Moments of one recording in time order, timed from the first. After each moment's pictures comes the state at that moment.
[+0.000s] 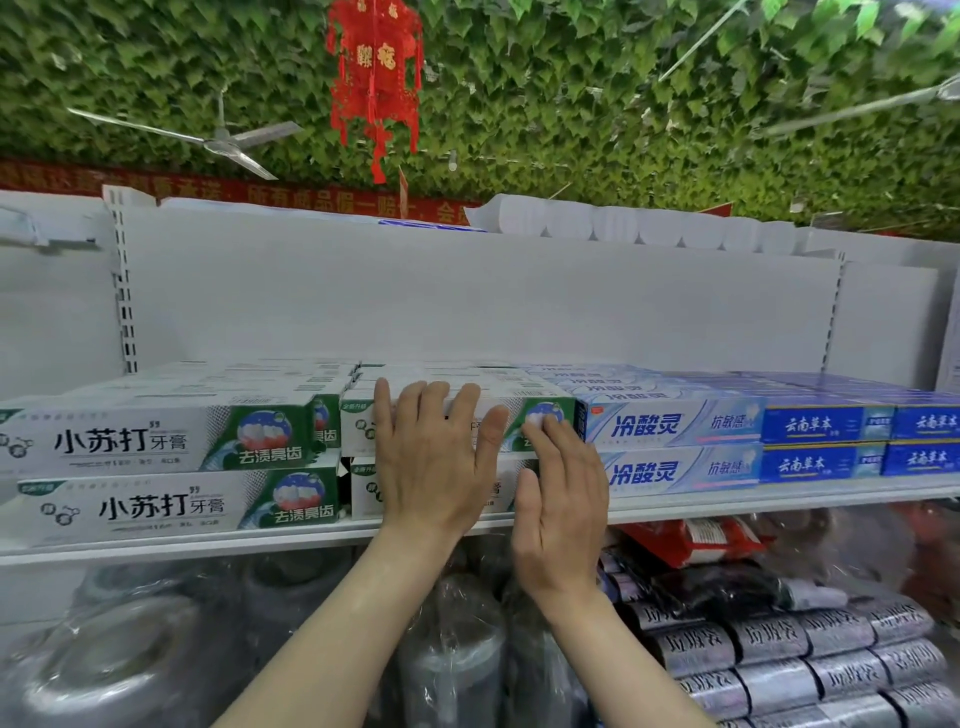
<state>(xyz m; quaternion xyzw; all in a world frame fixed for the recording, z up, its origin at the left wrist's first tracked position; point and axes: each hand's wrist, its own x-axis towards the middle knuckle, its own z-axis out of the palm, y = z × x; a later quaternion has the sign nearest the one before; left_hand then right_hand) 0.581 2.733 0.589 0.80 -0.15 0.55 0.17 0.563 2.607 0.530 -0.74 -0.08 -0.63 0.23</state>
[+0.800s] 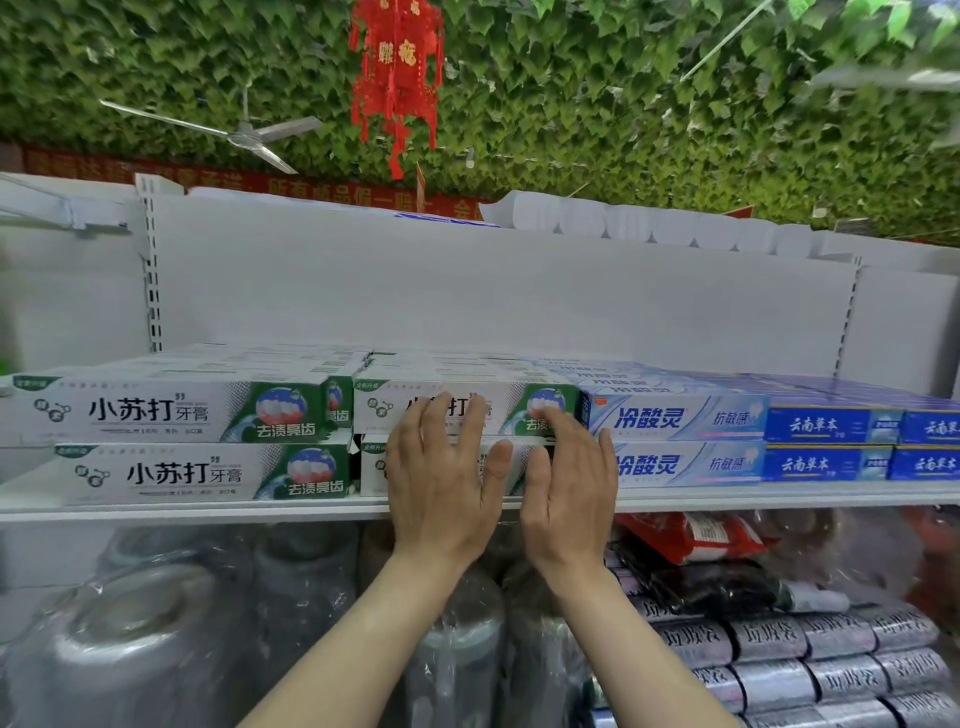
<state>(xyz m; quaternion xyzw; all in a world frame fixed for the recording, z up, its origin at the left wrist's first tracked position) 0.566 2.729 0.554 0.84 -0.14 0.49 0.21 0.557 2.600 0.536 -0.76 -0.06 -0.60 0.25</state>
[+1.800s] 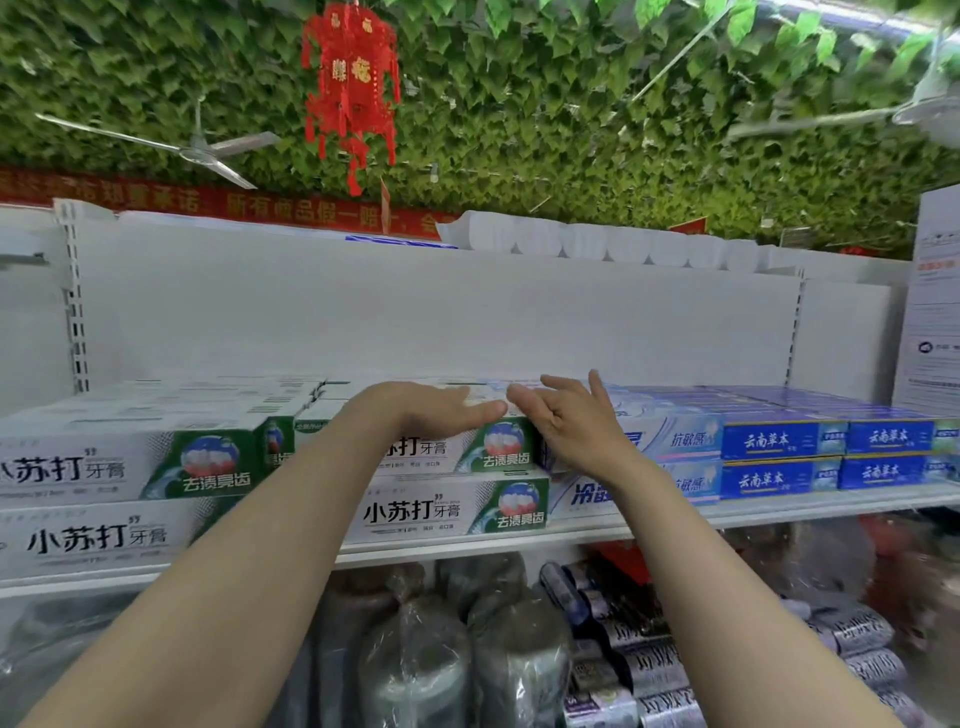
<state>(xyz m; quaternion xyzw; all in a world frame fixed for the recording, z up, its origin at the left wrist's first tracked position) 0.635 2.714 0.689 0.95 -0.28 -0.06 0.13 0.572 2.525 0.654 -0.95 -0.06 -0.27 0.14</state>
